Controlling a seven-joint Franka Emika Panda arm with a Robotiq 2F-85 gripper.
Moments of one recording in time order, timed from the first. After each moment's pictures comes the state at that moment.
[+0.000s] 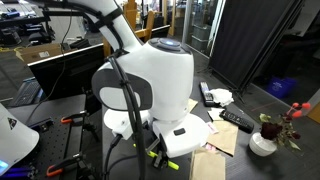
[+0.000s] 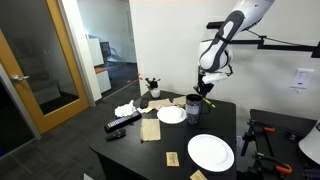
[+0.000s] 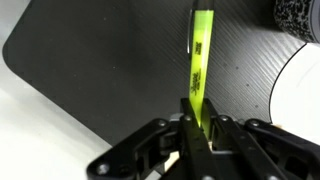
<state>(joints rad) -0.16 0.37 -0.29 -2.34 0.08 2.72 0.31</state>
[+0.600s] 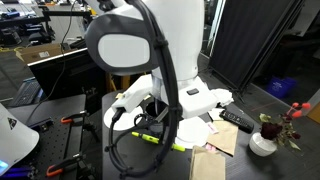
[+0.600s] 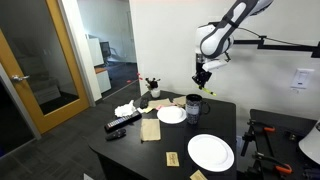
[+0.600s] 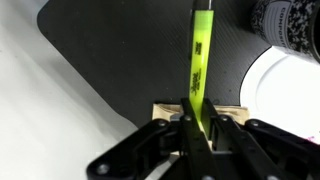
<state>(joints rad) -0.13 0.21 -0.29 -2.31 -0.07 2.55 0.31</state>
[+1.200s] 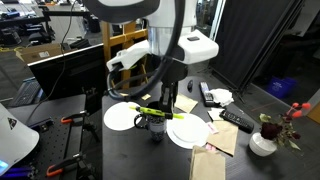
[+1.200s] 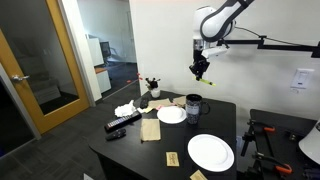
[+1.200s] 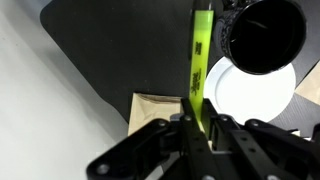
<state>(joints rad) -0.13 0.05 -0.22 -2.30 -0.10 2.39 0.31</state>
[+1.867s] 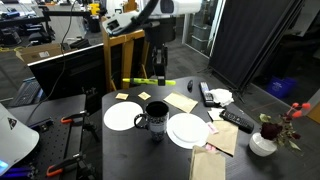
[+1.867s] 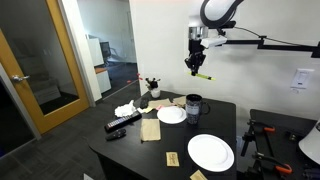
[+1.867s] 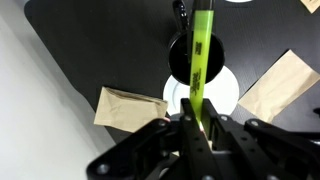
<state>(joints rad) -0.10 -0.08 -0.09 -2.30 -0.10 2.27 0.31</state>
